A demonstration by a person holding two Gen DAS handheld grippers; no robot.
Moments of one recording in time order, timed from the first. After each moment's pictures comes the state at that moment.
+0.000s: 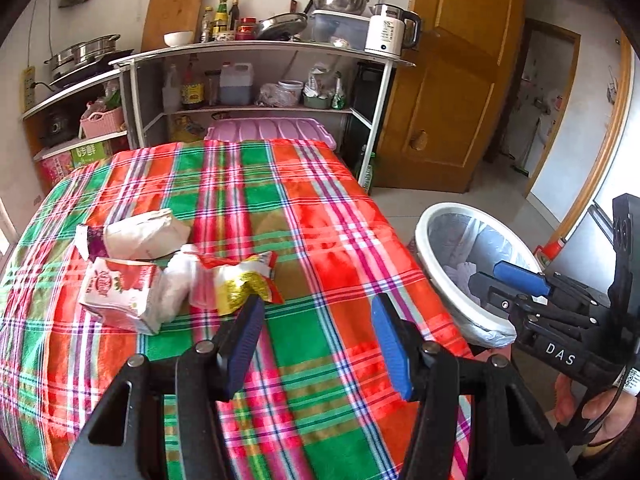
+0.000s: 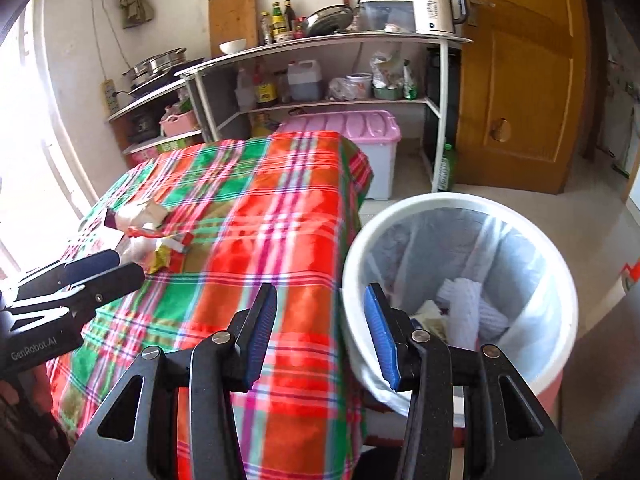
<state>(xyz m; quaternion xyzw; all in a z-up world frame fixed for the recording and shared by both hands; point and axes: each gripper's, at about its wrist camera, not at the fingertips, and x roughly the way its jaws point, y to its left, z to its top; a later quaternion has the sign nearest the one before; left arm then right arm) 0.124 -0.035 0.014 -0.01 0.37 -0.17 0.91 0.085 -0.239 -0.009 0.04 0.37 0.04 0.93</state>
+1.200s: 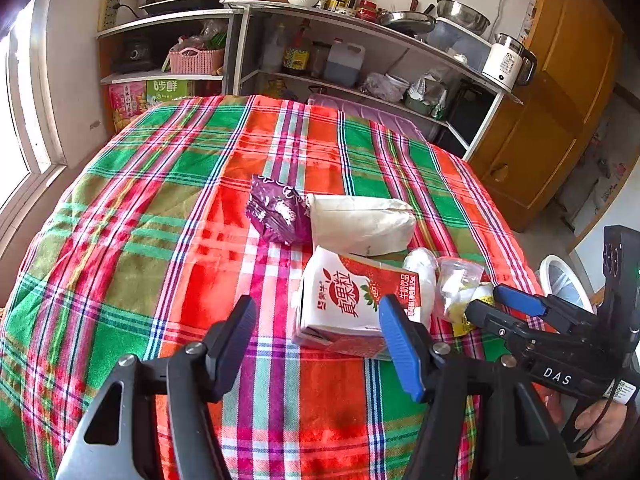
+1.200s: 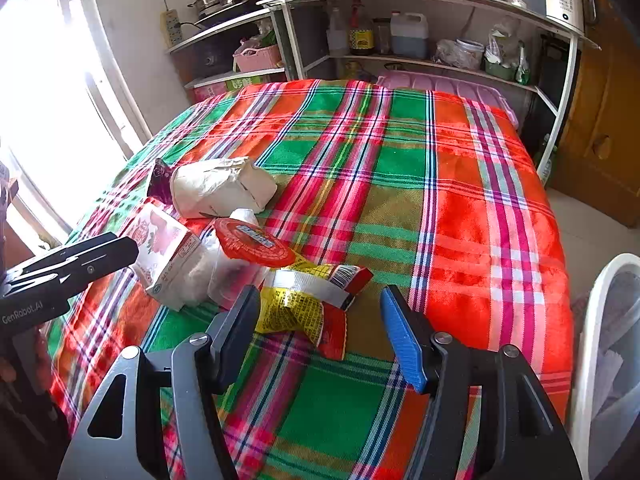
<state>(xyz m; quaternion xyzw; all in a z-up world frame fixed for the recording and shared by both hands) 0.184 0.128 -0.029 -0.09 0.41 -0.07 0.90 0.206 -0.081 -0.059 0.00 0.44 0.17 0.88</state>
